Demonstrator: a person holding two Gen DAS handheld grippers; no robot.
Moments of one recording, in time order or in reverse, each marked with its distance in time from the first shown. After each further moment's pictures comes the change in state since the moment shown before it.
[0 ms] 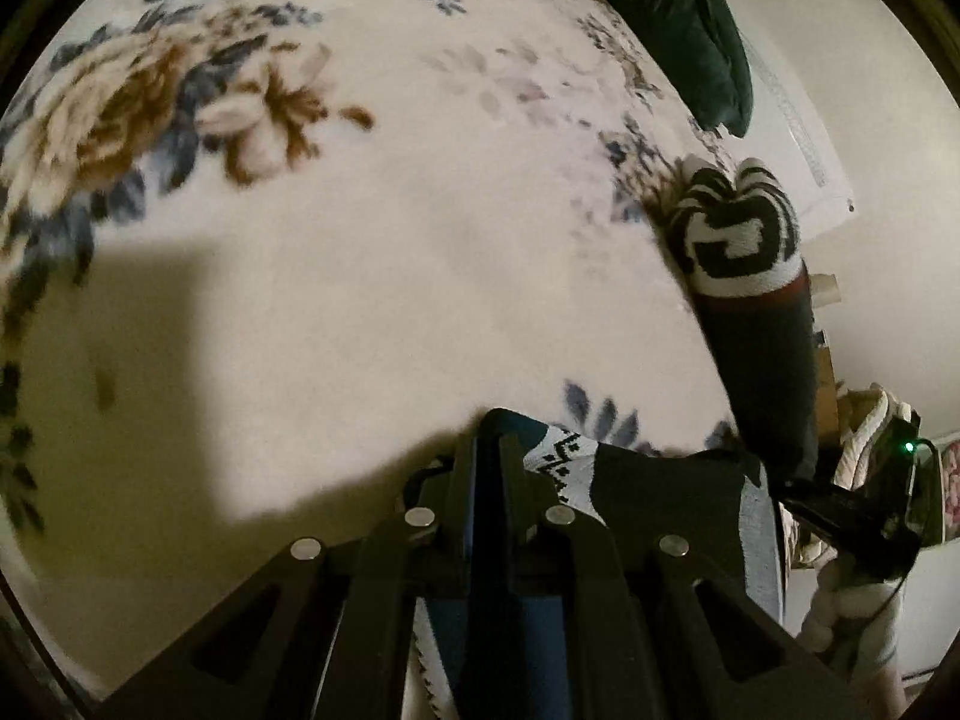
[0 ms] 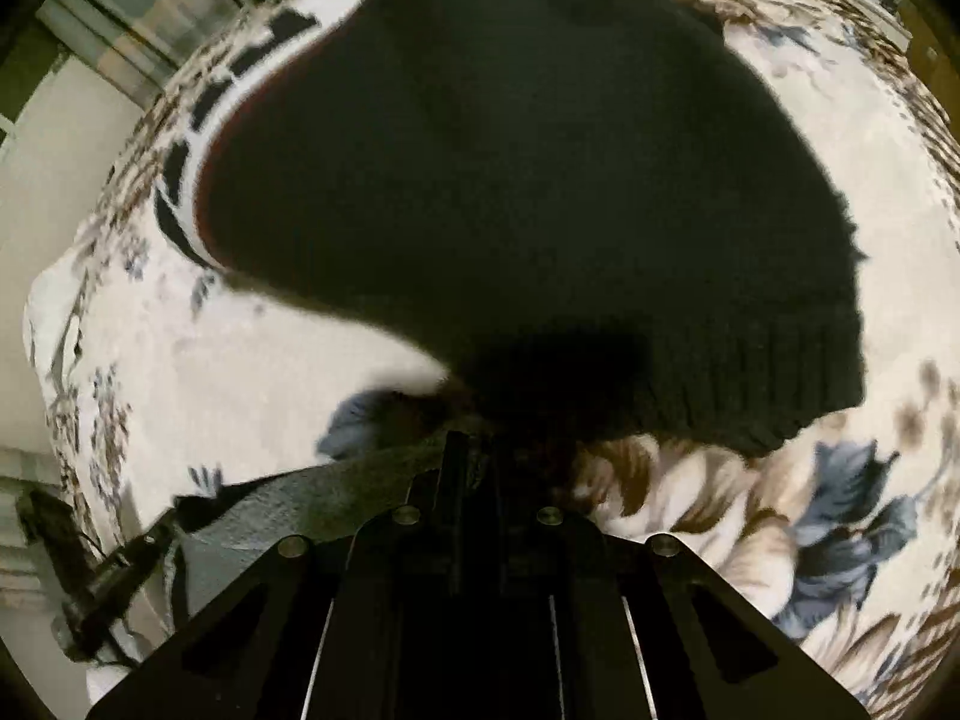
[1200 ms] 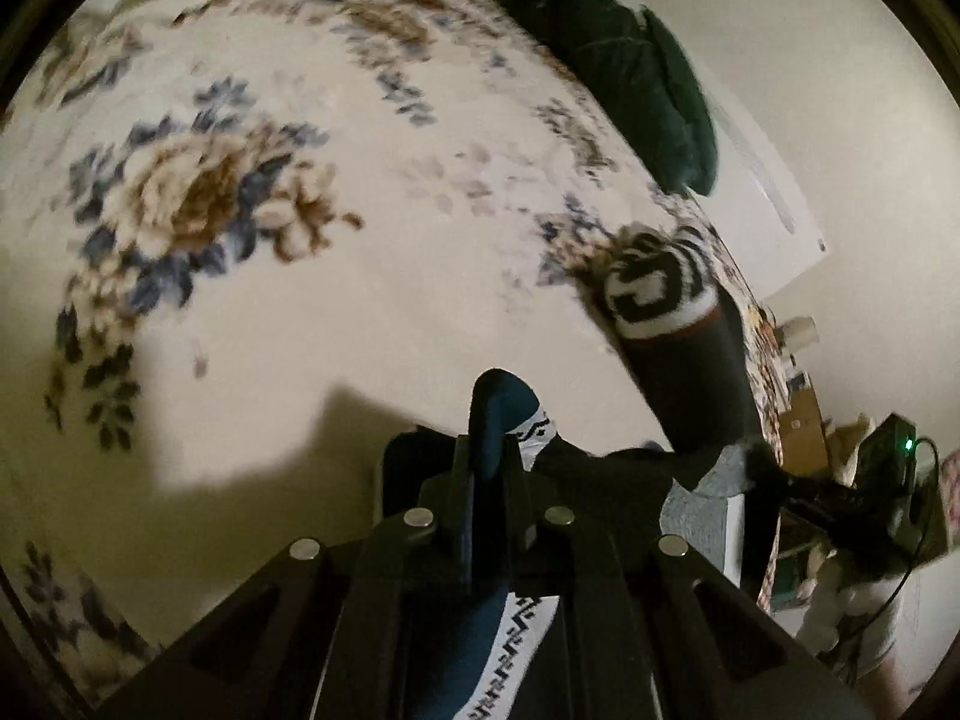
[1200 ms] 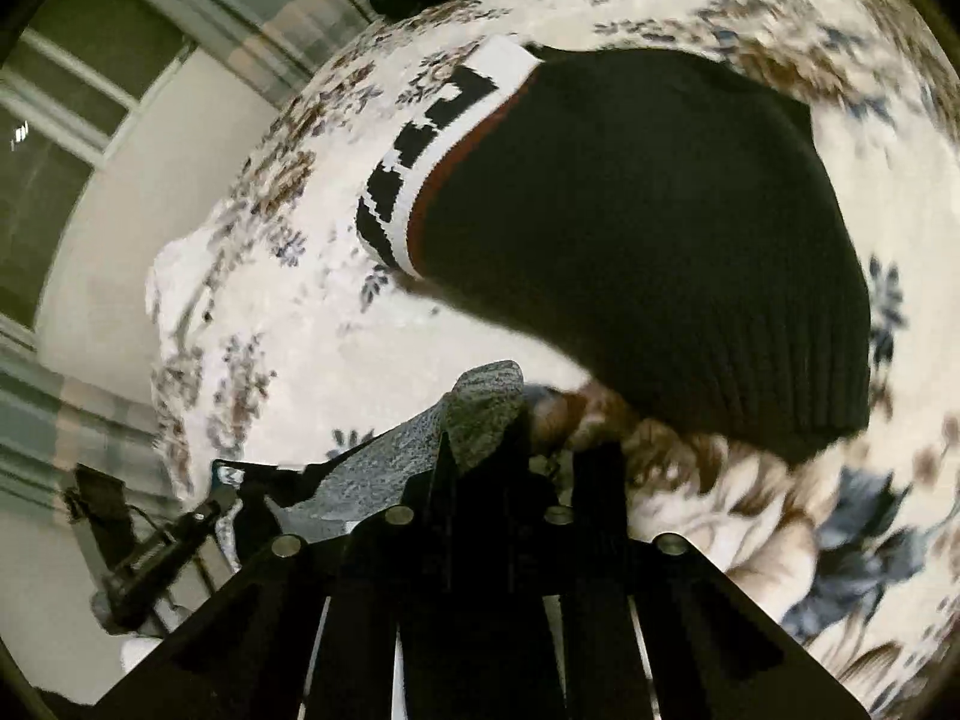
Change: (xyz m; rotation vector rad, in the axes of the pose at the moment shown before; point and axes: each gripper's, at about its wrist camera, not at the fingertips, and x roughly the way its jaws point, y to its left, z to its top) left arm -0.064 -0.018 -0.026 -0.028 -0.181 -0.018; right arm -0.064 0.031 -0.008 -0.142 -0.068 0.257
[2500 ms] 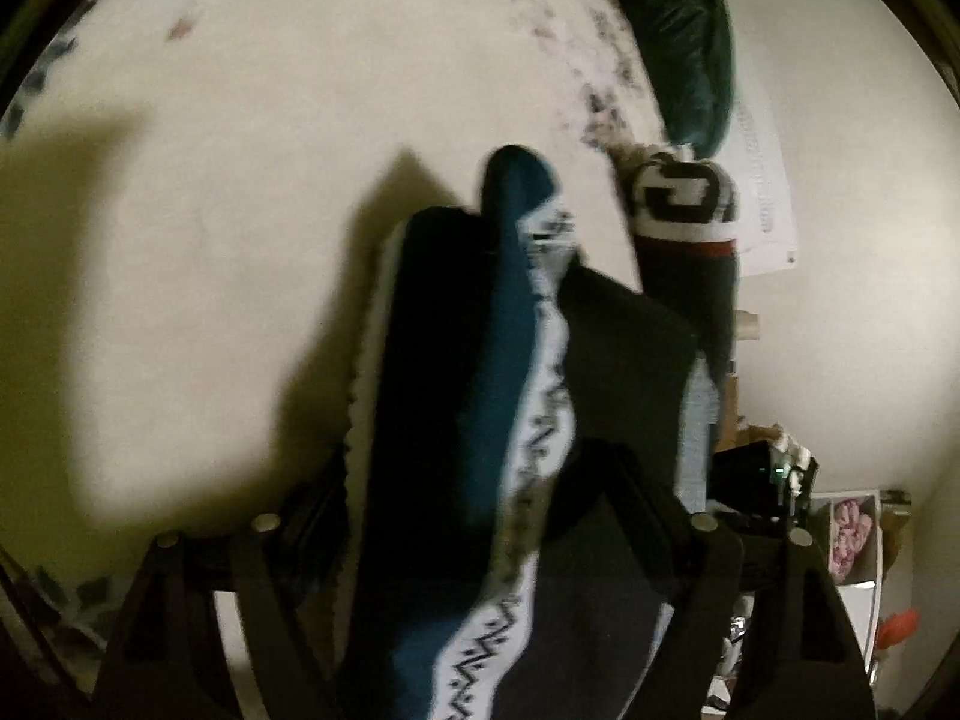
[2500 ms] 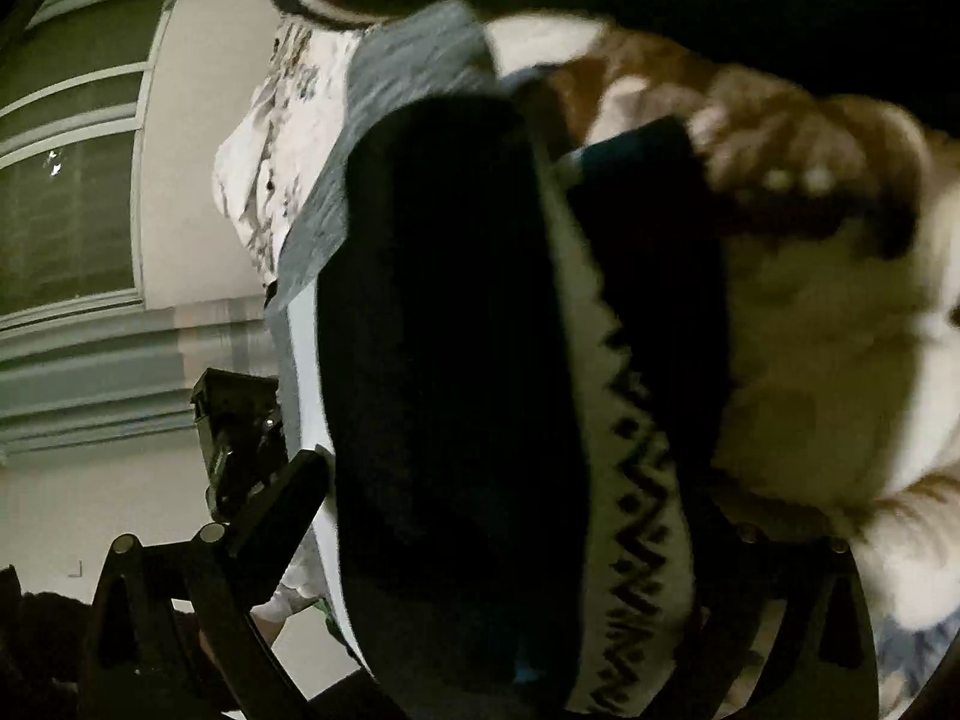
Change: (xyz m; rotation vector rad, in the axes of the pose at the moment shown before) left arm 0.048 0.031 -0.055 -0.202 0.222 -0.240; right arm 0.094 -0.076 -0.080 0.148 0.471 0.439
